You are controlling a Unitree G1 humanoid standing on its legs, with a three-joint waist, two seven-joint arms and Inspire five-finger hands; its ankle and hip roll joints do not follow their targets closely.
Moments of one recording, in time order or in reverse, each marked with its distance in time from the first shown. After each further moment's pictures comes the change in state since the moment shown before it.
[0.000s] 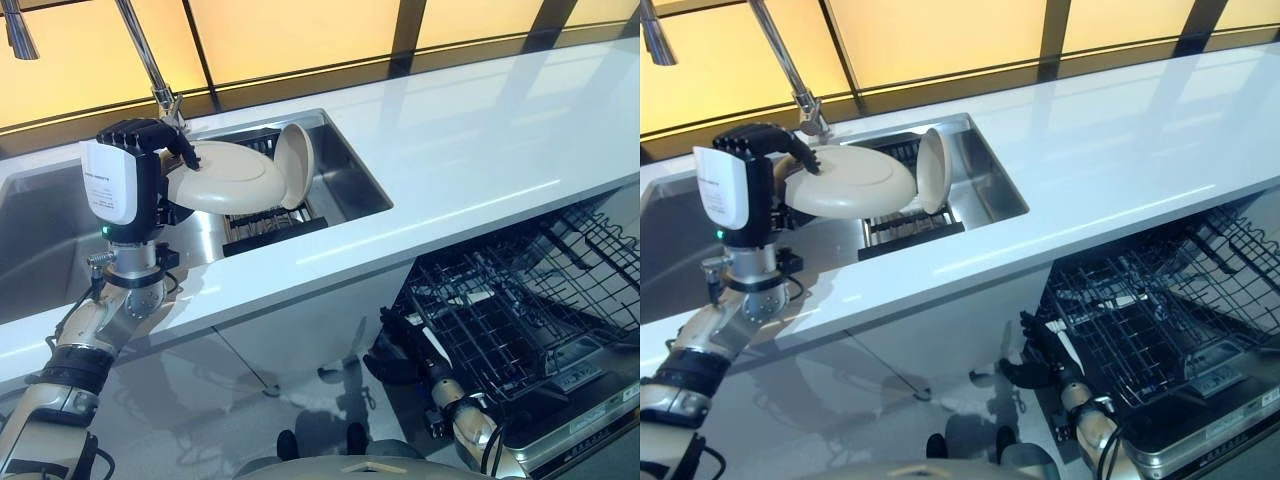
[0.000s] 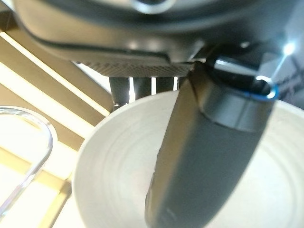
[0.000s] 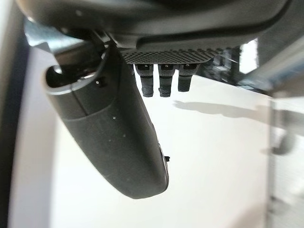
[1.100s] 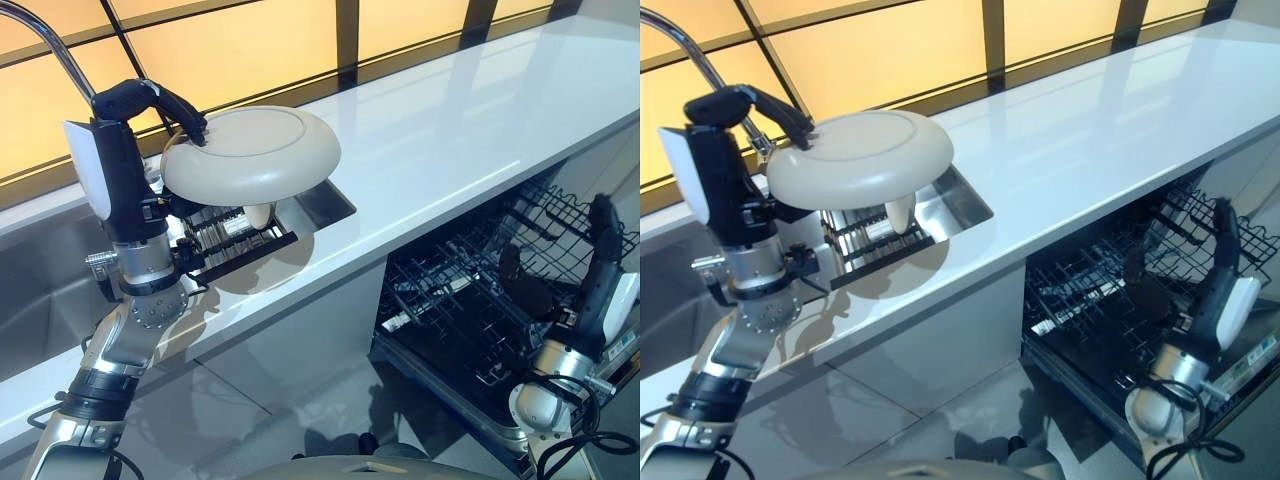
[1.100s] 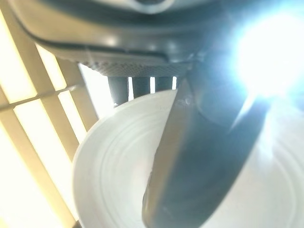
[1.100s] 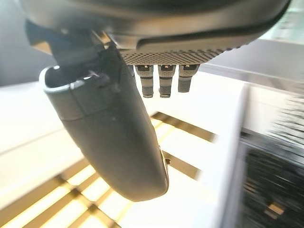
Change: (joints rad) left arm 0.078 -0.107 0.025 -0.353 -0.321 0.001 -0.312; right arm 0.063 -0.102 -0.330 -0.492 -0.445 -0.140 -0.792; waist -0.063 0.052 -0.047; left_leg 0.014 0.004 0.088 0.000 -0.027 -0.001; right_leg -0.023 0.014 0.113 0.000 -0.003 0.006
